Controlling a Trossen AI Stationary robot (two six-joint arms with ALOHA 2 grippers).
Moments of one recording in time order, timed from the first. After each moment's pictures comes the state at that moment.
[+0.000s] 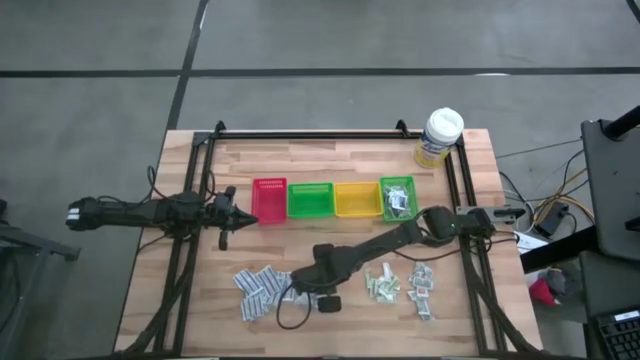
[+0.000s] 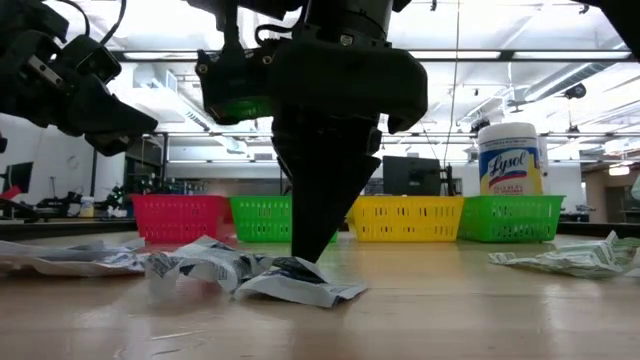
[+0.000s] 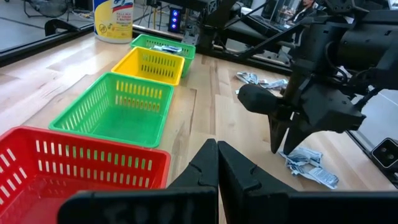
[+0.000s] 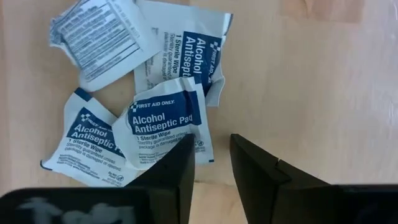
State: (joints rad) left arm 0.00 0.23 0.04 -0.08 0.00 -0.24; right arm 0.32 2.39 1.95 -0.94 0.03 0.26
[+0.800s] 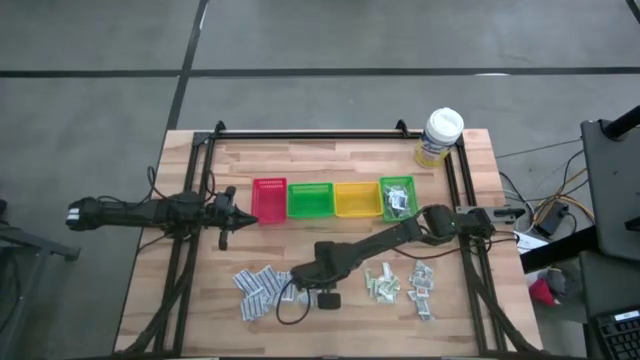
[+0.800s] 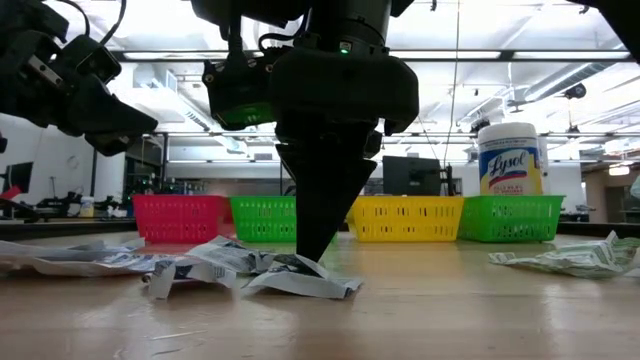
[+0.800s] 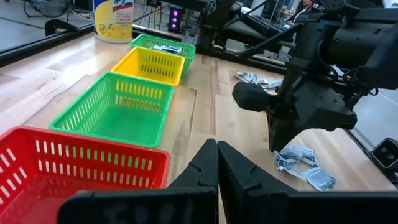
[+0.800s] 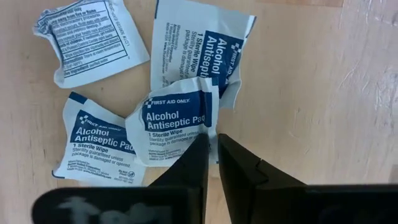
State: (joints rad) left arm 0.00 0.23 0.04 -0.08 0.00 -0.24; right arm 0.31 2.39 1.94 -0.95 0.03 0.28
